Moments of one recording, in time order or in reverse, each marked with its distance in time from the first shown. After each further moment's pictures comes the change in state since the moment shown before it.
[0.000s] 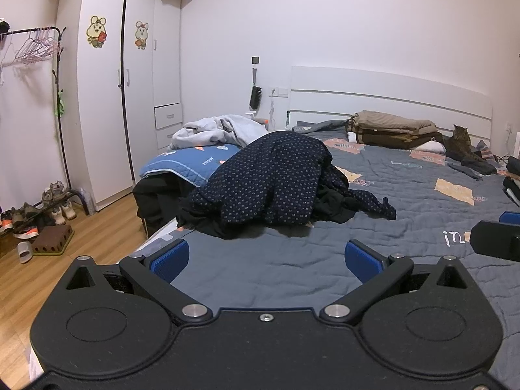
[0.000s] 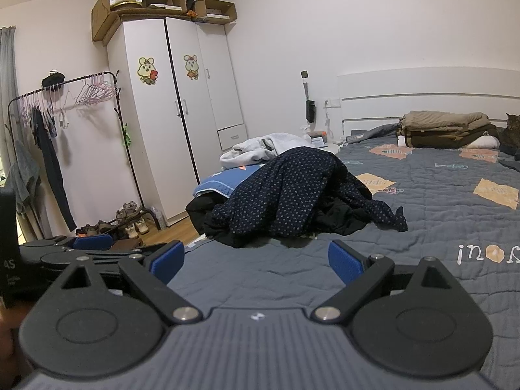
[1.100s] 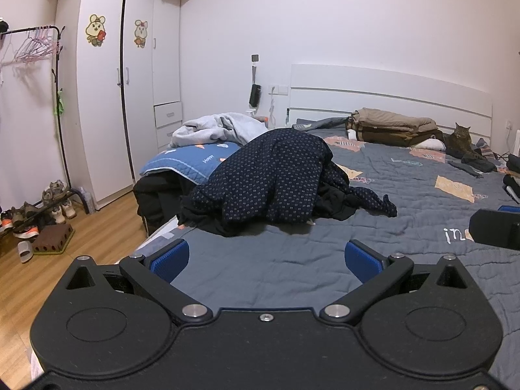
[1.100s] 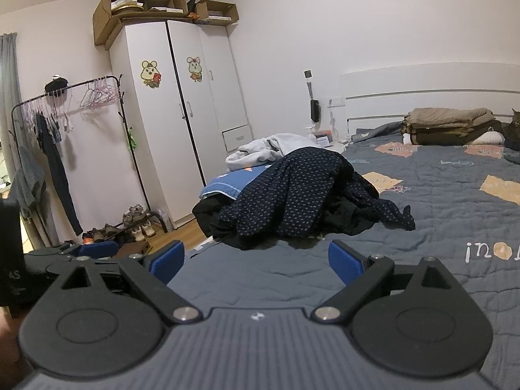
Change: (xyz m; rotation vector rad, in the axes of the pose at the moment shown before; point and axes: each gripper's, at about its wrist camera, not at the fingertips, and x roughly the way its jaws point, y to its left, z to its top) left arm 0.003 0.002 -0.003 0.007 0.008 -0.007; right arm 0.002 0.001 0.001 0.020 -0.005 0.023
